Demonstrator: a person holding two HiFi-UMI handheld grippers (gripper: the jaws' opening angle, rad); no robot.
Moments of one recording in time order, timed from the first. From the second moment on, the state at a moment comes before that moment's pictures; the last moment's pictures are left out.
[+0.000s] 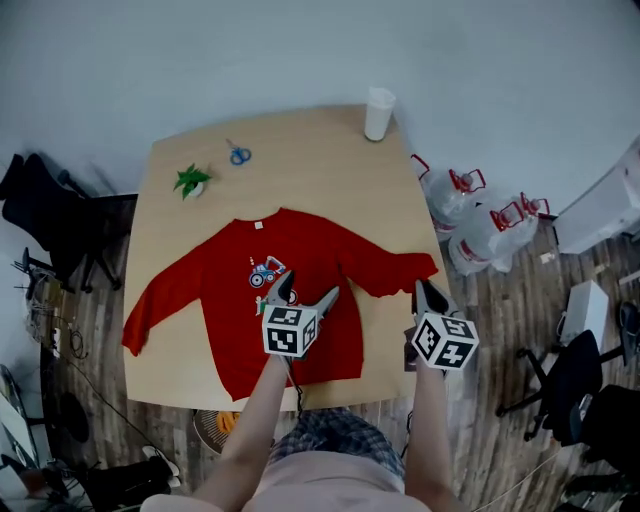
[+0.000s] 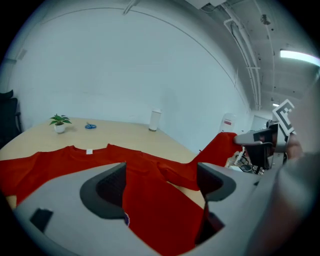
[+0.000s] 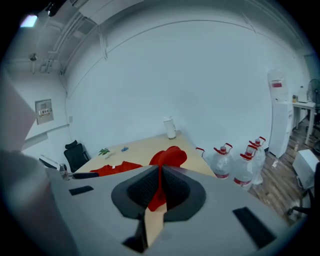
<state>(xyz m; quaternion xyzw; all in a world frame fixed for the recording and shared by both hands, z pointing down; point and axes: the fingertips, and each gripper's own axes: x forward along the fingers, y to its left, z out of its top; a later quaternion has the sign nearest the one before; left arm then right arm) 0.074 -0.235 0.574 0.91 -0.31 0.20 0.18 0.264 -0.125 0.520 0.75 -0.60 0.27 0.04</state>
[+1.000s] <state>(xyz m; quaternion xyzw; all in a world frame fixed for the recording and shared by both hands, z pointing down) -0.162 -0.324 0.557 0.82 -0.50 0.14 0.21 -0.009 -0.334 0.477 0.51 -0.84 0.18 0.11</state>
